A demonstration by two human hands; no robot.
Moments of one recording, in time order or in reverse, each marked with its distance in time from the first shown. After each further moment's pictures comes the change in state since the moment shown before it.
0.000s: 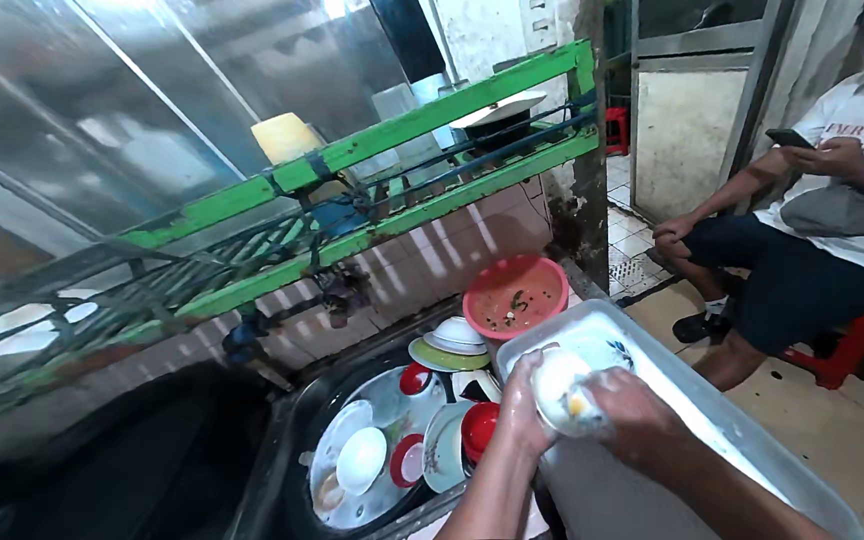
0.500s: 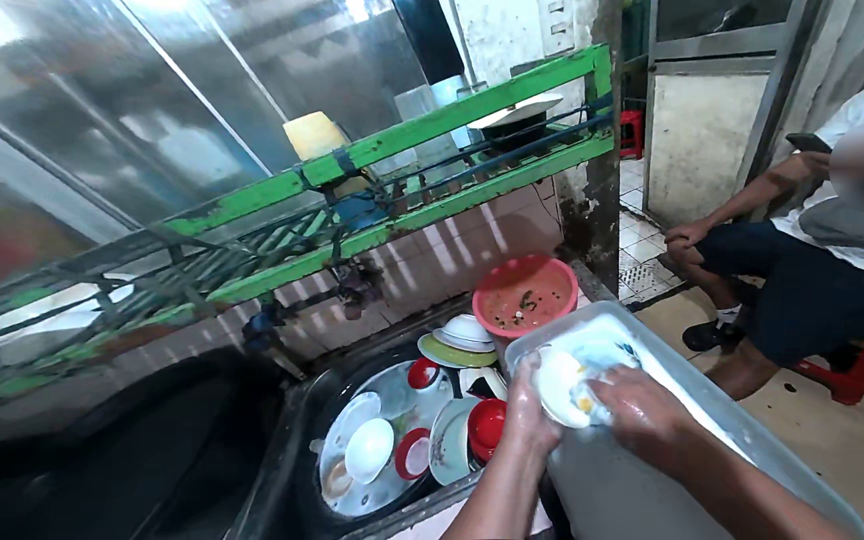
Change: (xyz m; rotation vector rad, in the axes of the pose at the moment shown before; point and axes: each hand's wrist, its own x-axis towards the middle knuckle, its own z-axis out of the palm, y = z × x) left_hand -0.001 -0.005 -0.007 -0.092 0.039 0.129; right_hand 0.017 -0.002 -0.025 -0.041 -0.367 -0.003
